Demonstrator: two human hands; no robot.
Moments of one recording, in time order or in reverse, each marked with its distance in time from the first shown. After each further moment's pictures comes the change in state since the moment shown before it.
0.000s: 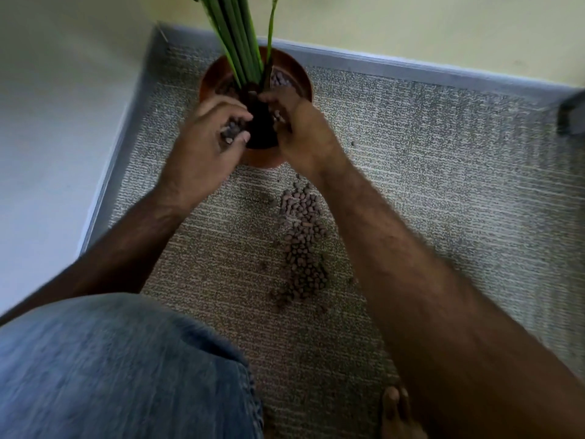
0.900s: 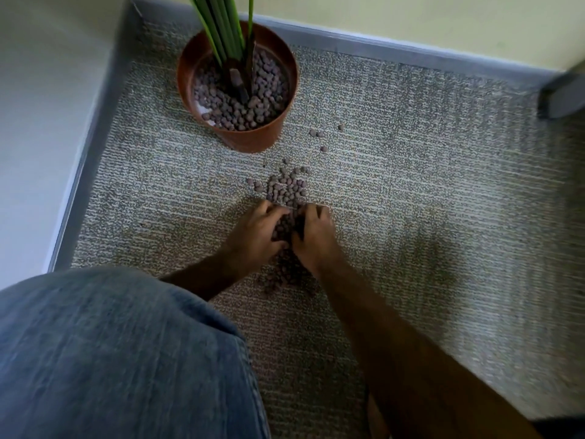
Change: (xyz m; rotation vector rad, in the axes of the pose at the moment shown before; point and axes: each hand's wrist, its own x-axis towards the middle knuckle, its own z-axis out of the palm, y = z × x) left_hand -0.127 0.016 0.131 0.084 -0.527 -0.233; right_hand -0.143 0.115 0.060 -0.336 -0.071 0.420
